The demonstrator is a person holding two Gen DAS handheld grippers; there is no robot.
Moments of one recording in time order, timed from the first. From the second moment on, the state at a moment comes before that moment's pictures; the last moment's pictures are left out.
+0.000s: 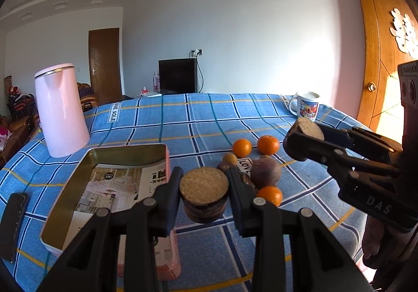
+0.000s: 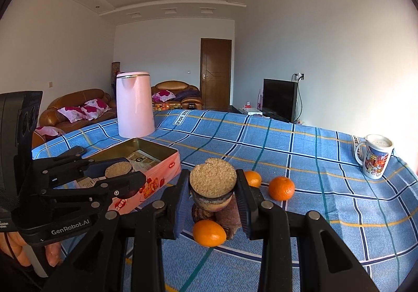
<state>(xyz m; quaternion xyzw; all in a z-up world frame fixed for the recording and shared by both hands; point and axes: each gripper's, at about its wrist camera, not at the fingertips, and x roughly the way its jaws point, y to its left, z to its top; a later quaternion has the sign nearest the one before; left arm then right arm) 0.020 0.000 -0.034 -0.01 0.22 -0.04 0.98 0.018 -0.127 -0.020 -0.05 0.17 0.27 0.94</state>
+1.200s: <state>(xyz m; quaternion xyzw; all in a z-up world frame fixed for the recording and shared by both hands) 0.054 0.116 -0.050 -0.06 0.24 0.07 0.97 0.081 0.023 -0.041 -0.09 0.24 0.37 0.89</state>
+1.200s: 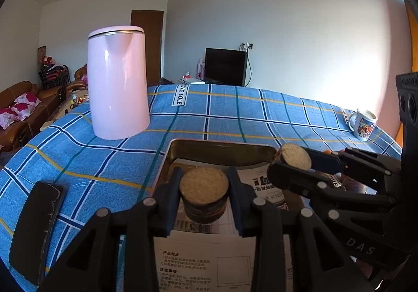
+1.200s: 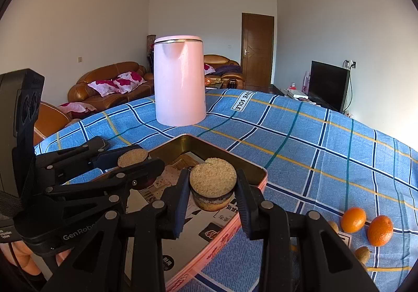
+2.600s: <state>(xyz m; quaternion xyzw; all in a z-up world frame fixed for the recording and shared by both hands) 0.029 0.089 -0.037 -0.07 0.23 0.06 0.97 0.055 -0.048 -0.041 -0.08 0.26 0.34 0.90</state>
